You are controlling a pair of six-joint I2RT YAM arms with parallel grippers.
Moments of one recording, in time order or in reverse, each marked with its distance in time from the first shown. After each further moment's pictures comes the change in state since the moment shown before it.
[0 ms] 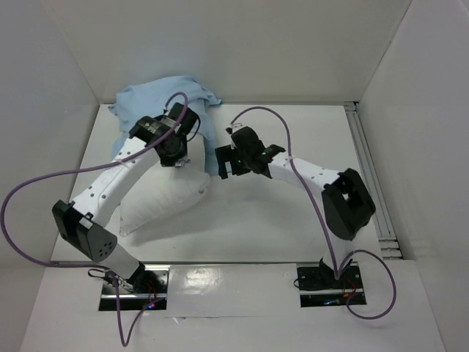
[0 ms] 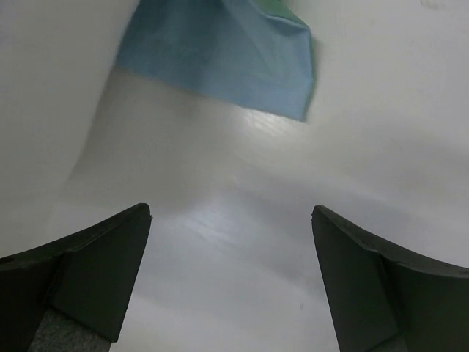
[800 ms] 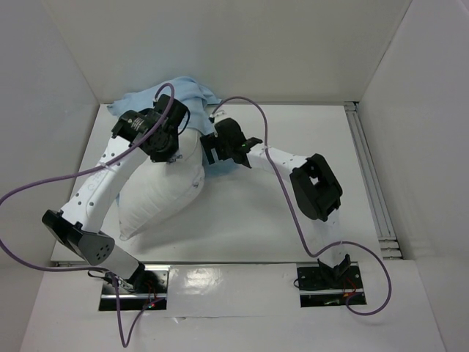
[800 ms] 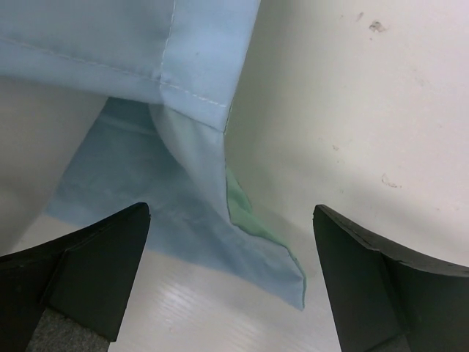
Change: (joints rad) left arm 0.044 -0.047 0.194 -0.130 0.001 0.050; right arm 0.003 0.374 0.319 0.187 0.129 -0.208
